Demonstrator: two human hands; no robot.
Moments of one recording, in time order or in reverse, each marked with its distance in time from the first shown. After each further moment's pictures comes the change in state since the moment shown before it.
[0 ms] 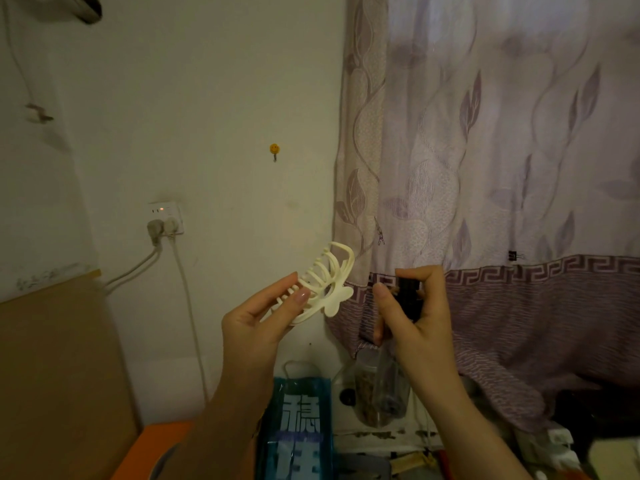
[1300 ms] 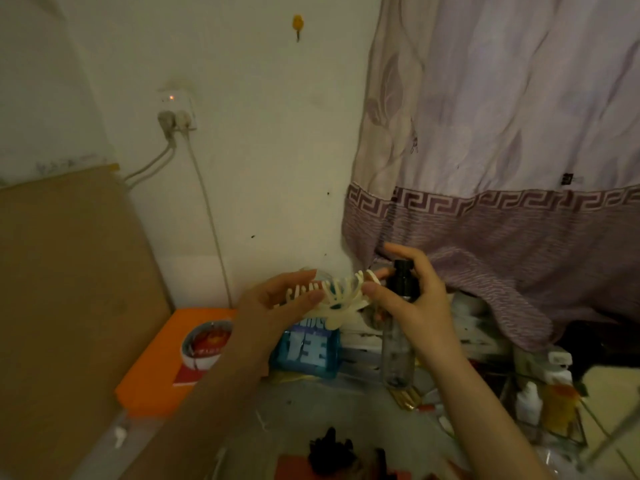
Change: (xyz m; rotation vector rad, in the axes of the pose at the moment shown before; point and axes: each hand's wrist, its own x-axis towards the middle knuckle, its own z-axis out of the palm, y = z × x) left_hand -0.055 -0.073 -0.050 0.203 -0.087 -0.351; right_hand -0.063 0.058 -0.012 0.058 -0.213 0.422
